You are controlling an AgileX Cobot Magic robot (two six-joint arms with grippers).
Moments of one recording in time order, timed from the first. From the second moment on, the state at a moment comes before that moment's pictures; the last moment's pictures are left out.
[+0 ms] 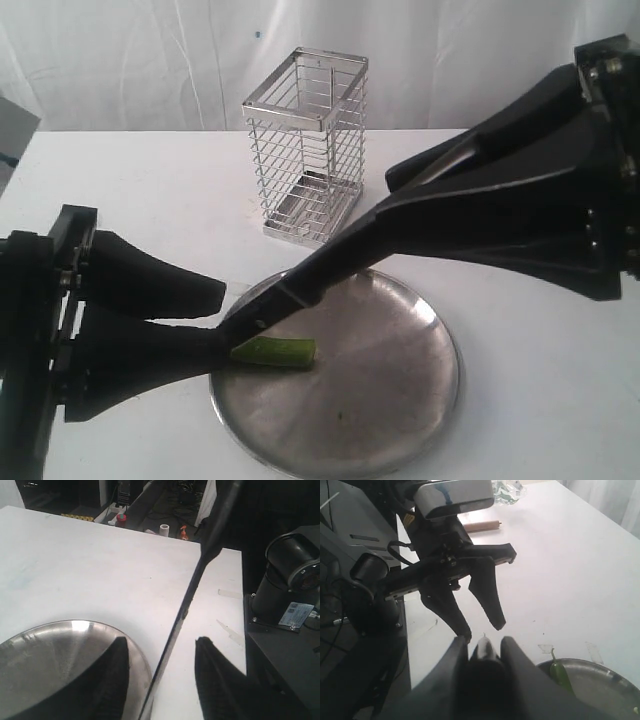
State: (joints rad) left arm -0.30 0.96 -0.54 1.67 -0.92 -1.40; right arm 0.38 0.89 -0.97 1.03 1.08 -1.15
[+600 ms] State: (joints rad) left arm -0.30 1.03 -0.54 1.68 -0.91 -1.37; right arm 0.38 0.92 -0.98 1.07 1.10 -1.19
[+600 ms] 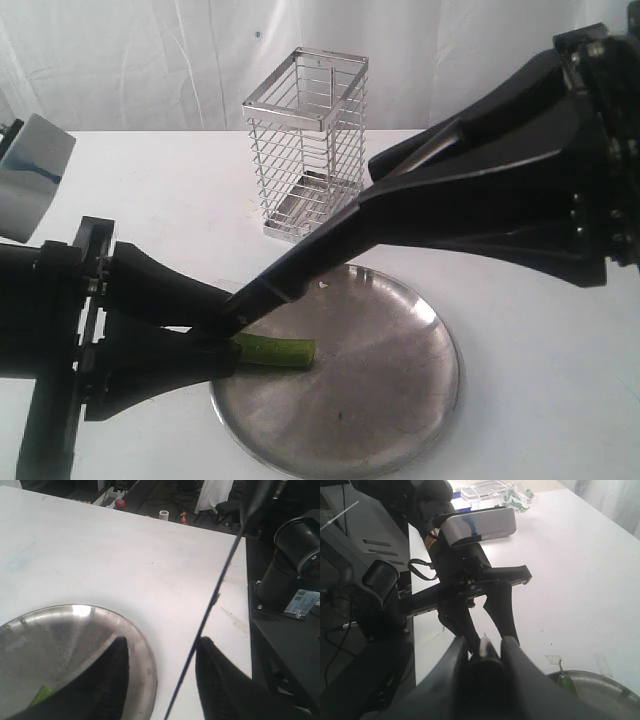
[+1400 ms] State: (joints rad) left arm -0.30 1.03 -0.61 1.68 -1.01 -1.42; right arm 0.38 0.92 -0.98 1.05 1.12 -1.20
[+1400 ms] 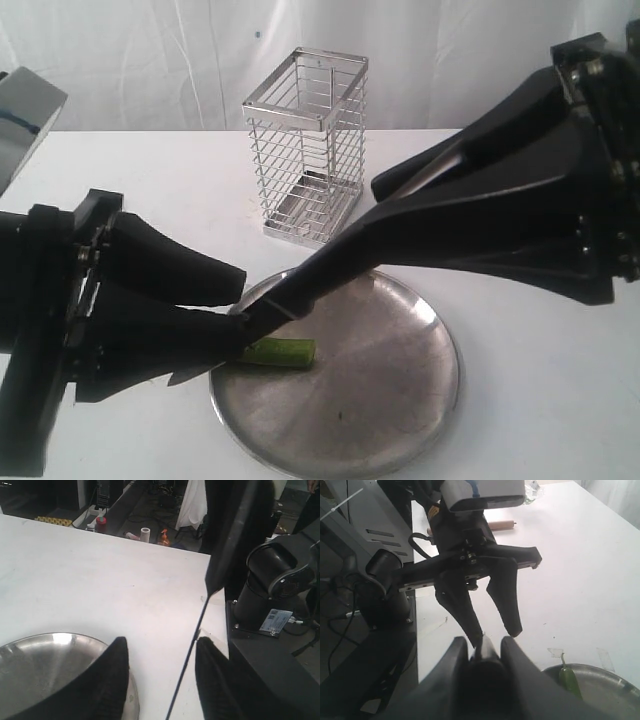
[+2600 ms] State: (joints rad) left arm -0.37 1.07 -0.61 1.72 -0.96 -1.41; right arm 0.39 0.92 -0.99 0.95 1.14 -1.15
